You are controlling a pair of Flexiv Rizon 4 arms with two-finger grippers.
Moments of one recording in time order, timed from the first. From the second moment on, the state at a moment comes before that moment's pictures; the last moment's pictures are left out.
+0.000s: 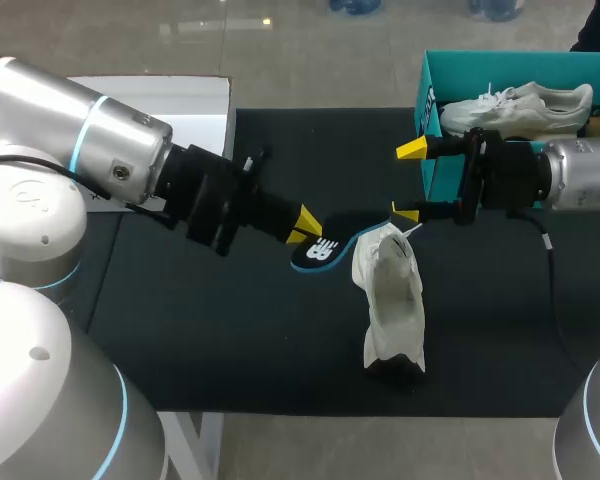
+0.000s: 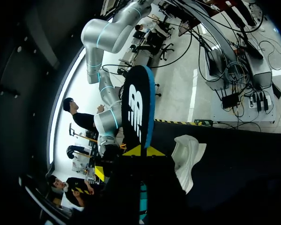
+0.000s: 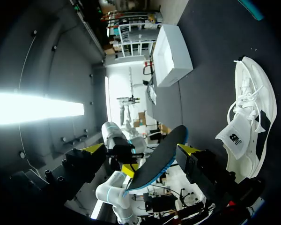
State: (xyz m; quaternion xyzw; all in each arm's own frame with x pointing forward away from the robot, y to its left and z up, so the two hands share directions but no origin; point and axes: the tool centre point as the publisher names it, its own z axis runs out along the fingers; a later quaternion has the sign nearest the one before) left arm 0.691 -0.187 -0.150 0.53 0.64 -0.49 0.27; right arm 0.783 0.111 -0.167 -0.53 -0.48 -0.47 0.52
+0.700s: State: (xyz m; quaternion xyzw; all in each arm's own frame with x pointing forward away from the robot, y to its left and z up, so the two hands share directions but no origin) left arm 0.704 -0.203 -0.142 0.54 0.64 -0.46 0.29; right arm 0.783 0.111 -0.167 -0.53 -0.48 -0.47 0.52
